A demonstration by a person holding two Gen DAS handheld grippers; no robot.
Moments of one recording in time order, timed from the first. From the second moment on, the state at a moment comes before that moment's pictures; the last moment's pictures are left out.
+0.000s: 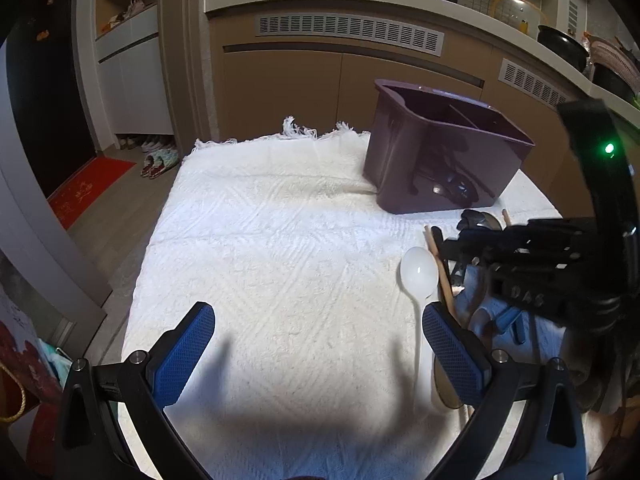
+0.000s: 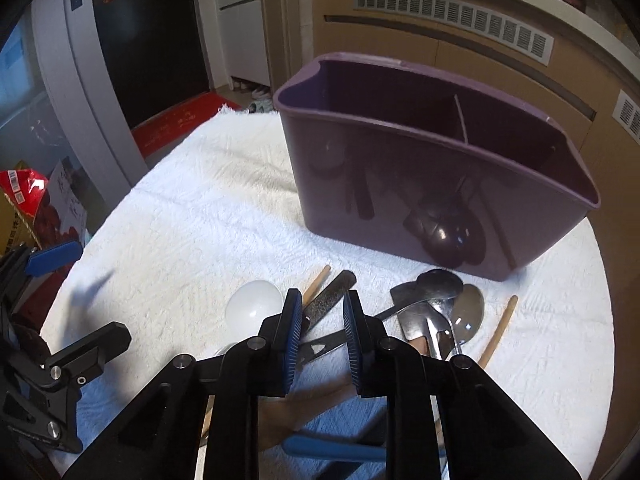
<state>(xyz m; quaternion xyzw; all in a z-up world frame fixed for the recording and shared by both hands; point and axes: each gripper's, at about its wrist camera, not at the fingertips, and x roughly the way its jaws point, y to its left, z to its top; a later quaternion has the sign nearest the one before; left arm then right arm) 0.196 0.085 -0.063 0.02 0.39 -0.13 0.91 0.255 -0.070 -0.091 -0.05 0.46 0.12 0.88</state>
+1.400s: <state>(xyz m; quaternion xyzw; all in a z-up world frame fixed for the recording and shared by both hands) 0.260 -0.015 -0.089 0.10 0.47 -0.17 0.86 0.185 -0.190 -0.070 0.02 0.43 0.09 0.90</state>
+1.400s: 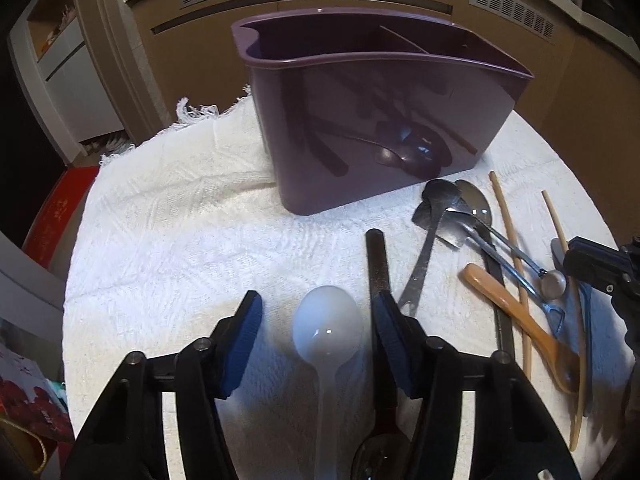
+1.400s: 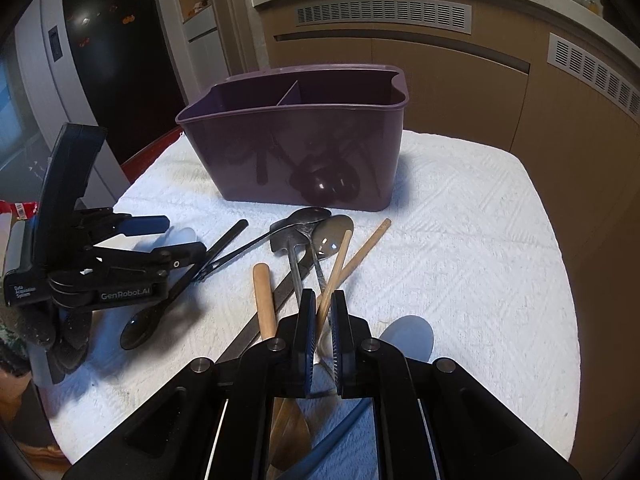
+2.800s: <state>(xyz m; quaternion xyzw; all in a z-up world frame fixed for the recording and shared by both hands) 0.174 0.063 -0.030 -0.03 0.38 -0.14 0.91 0.247 -0.165 -0.094 0.01 0.50 0.09 0.86</state>
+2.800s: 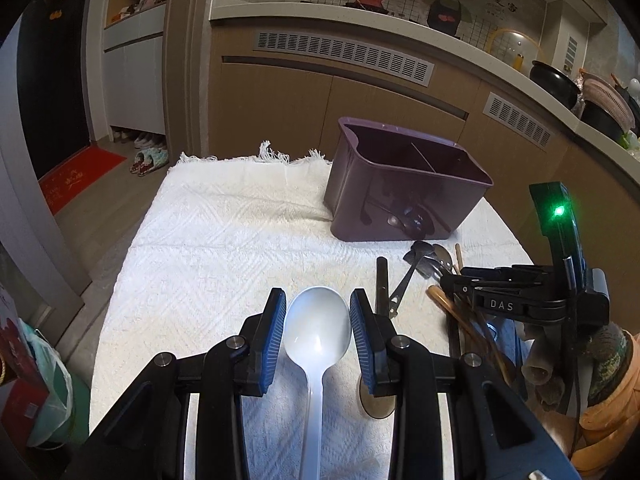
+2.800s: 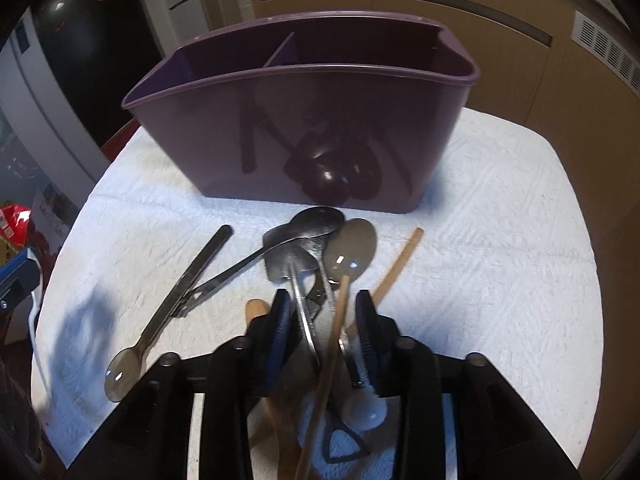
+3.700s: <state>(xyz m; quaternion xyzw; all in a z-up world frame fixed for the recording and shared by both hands) 0.121 -0.006 0.119 0.04 0.20 -0.18 0.96 0.133 -0.186 0.100 -0.02 0.25 0.13 0.96</state>
